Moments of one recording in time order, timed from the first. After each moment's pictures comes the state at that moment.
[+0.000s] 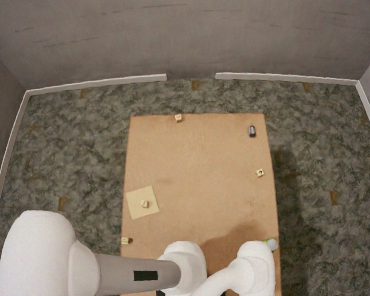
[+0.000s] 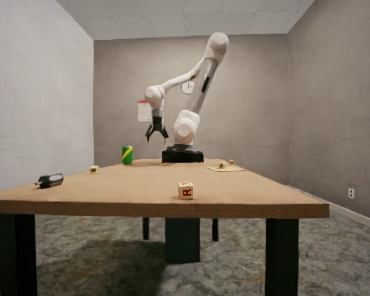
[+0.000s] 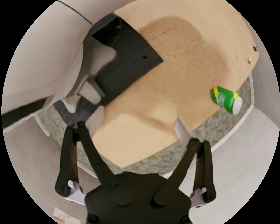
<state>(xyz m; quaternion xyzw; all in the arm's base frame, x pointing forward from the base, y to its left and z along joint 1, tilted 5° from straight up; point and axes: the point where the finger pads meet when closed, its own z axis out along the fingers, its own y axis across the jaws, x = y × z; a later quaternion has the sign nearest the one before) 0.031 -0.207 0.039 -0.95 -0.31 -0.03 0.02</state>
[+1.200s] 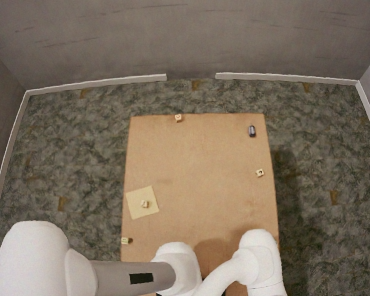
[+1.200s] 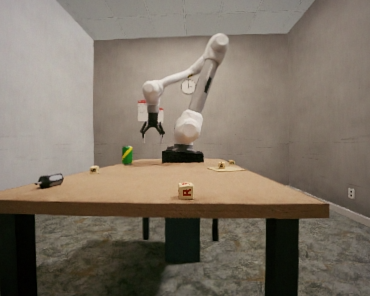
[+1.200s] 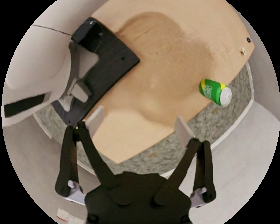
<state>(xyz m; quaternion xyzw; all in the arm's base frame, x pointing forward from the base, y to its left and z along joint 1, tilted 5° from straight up) 0.058 -0.242 0.064 -0.96 -0.29 -0.03 0.02</state>
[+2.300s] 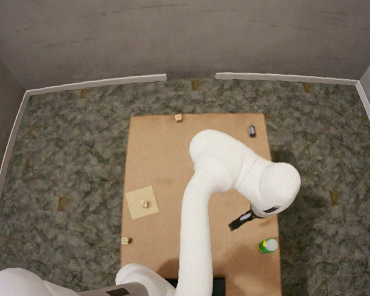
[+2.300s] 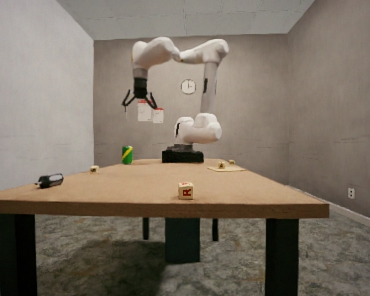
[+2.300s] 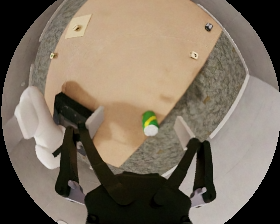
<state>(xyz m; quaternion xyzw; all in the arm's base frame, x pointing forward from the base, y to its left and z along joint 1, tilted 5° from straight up) 0.359 -0.293 0.203 -0.99 -0.15 -0.01 0.02</state>
